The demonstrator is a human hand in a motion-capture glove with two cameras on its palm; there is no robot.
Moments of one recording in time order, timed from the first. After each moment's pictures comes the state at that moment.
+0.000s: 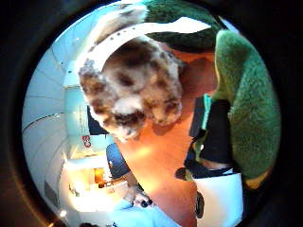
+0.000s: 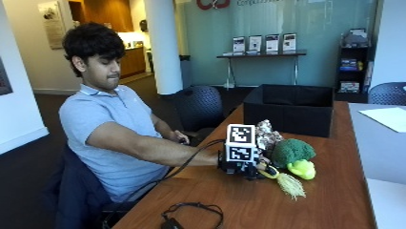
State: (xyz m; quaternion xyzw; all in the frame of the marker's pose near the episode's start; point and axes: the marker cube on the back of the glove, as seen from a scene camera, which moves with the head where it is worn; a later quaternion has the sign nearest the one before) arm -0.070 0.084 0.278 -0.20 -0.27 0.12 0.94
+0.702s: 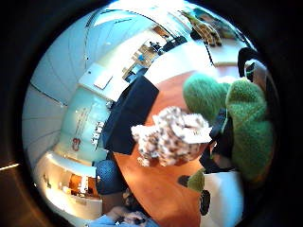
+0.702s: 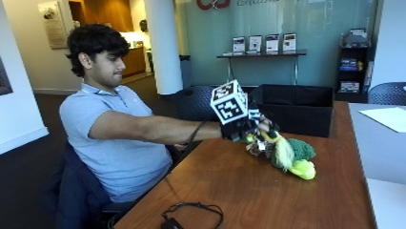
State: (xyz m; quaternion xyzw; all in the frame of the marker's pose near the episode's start) arm -0.067 0.029 0.171 0.02 -0.19 0.14 0.97
